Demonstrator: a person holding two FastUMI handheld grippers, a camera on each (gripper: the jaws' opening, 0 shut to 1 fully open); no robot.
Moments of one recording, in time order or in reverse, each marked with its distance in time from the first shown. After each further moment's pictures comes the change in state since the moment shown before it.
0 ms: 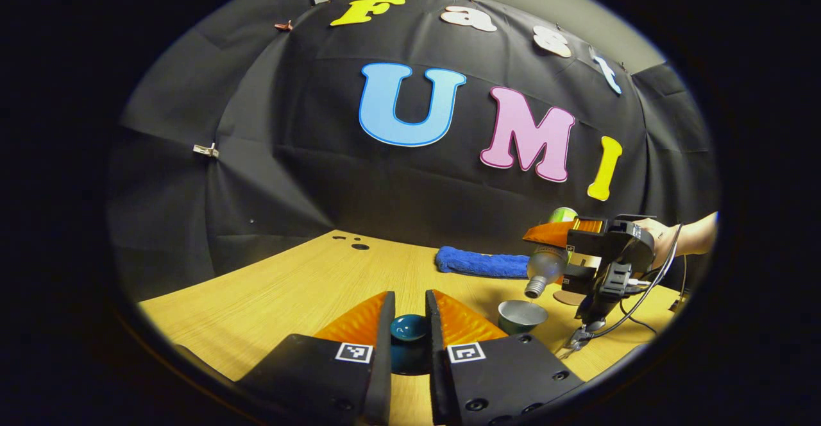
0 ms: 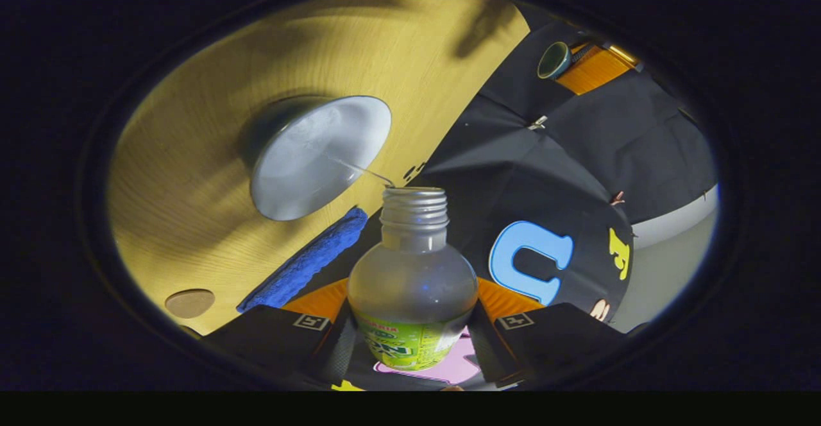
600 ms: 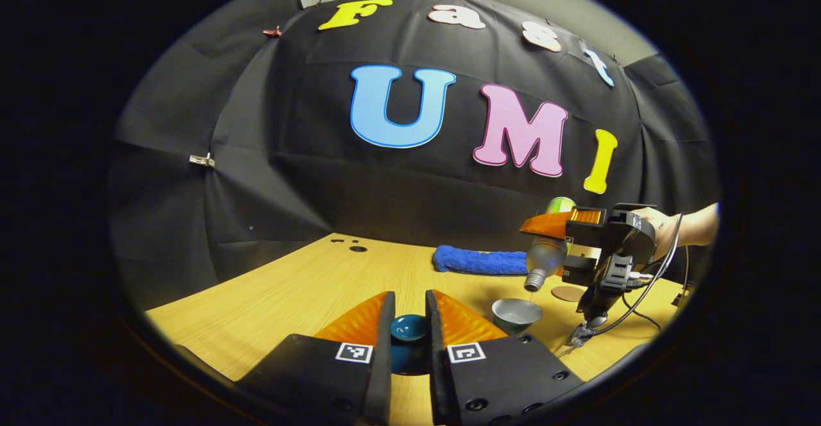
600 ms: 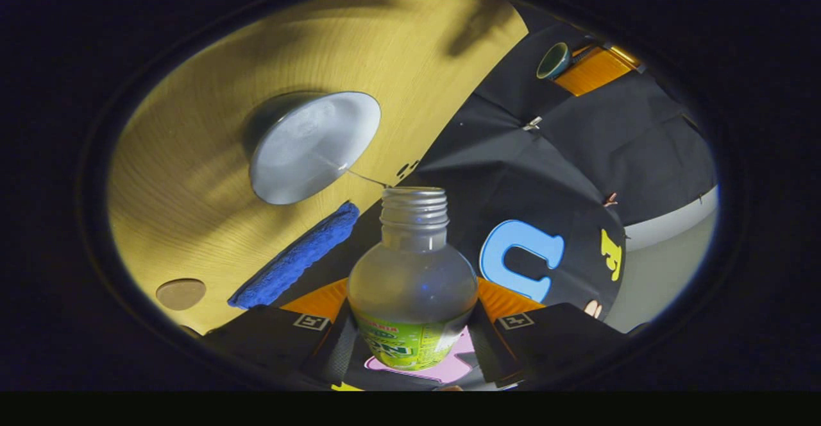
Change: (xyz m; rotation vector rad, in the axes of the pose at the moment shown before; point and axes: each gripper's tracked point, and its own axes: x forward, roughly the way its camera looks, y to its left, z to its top) left arm -0.006 -0.013 0.008 0.055 0.007 -0.006; right arm -0.008 -0.007 -0.006 -0.016 0.011 -0.024
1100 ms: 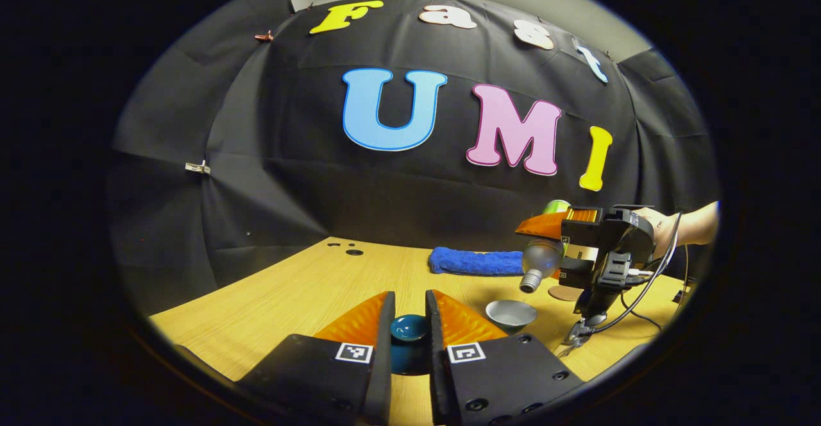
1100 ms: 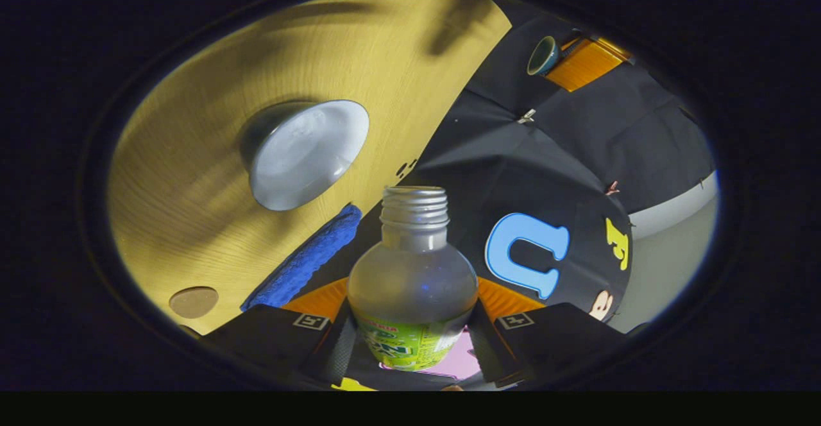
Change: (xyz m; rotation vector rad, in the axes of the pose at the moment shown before) left arm -0.001 -0.007 0.004 0.011 -0.002 -0.004; right arm -0.006 0.008 0.000 0.086 0.016 0.015
